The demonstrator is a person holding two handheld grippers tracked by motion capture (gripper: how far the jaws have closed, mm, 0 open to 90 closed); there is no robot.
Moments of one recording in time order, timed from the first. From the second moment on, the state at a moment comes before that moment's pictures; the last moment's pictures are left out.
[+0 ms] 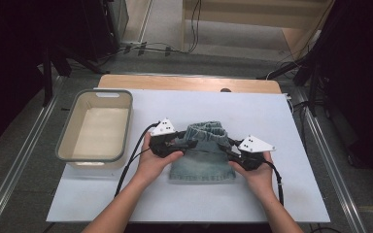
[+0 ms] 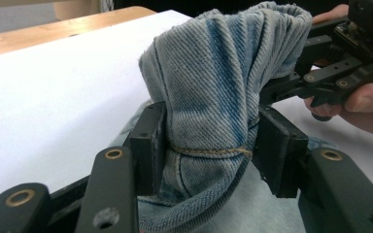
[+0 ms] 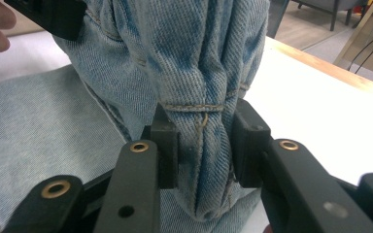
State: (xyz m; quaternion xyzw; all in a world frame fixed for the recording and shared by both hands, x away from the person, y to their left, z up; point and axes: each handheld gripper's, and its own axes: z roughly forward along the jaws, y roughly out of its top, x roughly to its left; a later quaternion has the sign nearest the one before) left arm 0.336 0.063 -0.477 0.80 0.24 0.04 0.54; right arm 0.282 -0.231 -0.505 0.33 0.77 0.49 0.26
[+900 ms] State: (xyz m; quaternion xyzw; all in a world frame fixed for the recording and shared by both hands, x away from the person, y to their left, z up) left arm 0.304 0.070 -0.494 0.83 0.23 0.01 0.51; right arm 0.260 -0.242 -0.515 0.35 0.80 0.43 0.20
